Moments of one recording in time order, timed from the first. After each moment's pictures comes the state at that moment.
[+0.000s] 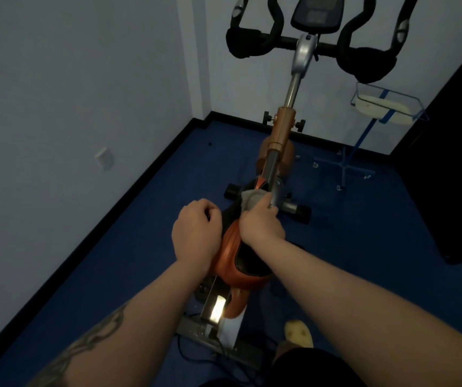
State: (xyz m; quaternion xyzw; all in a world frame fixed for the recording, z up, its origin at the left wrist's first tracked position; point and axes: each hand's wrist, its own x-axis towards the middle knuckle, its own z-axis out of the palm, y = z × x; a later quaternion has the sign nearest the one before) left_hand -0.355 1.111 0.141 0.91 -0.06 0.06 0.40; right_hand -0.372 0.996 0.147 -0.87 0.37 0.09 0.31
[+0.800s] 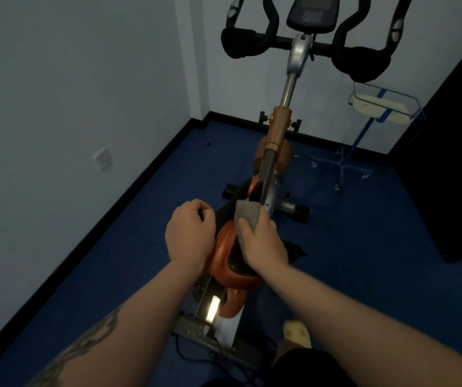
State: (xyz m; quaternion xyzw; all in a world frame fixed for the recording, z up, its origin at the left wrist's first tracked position) left_hand -0.356 1.108 0.140 0.92 -0.06 0.07 0.38; right_hand -0.418 0.991 0.139 -0.87 0.29 0.01 0.40
